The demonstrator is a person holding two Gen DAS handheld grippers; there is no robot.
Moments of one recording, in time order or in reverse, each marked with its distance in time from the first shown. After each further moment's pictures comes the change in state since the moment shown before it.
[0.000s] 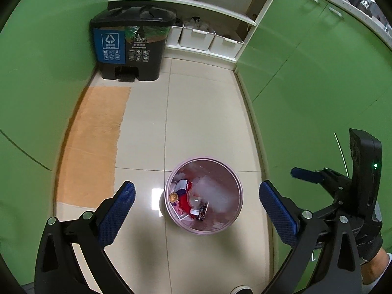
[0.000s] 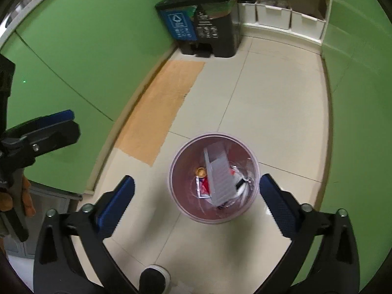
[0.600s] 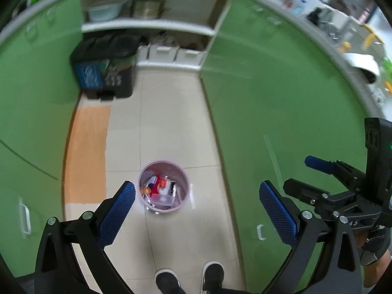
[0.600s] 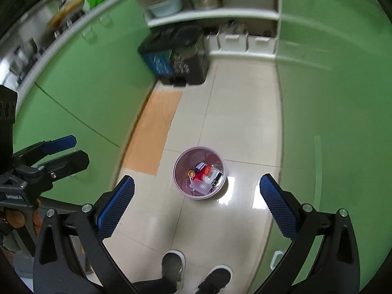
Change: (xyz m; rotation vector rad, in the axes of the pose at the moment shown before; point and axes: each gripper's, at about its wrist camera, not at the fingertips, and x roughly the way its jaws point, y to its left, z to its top) left arm -0.206 -0.141 0.051 0.110 0.035 -0.078; right arm -0.306 0.010 0.013 0.175 -0.103 -0.080
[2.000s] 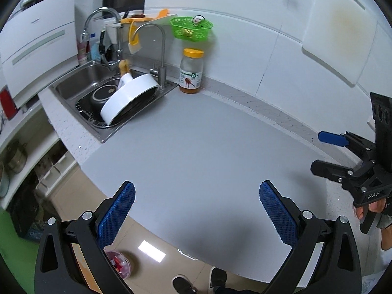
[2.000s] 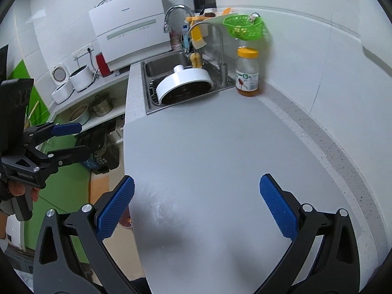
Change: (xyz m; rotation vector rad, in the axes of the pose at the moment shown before) left arm -0.202 -0.475 0.059 0.783 -0.019 -0.370; right arm -0.510 -0.202 -0.134 0.408 -0.385 -0.399
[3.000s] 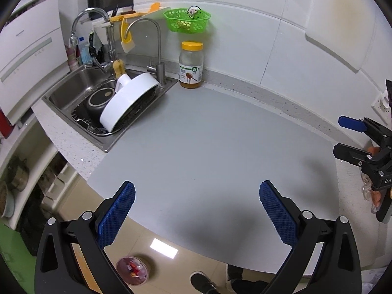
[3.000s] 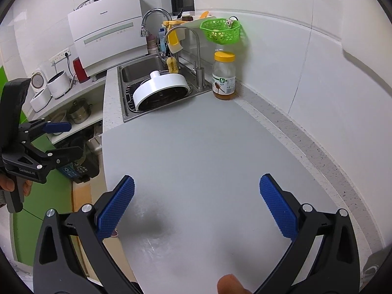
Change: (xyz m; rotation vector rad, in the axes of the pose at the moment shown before) left arm 0.025 0.027 0.022 0.080 0.057 0.003; right arm 0.001 0.000 0.010 0.038 -0.008 -0.127
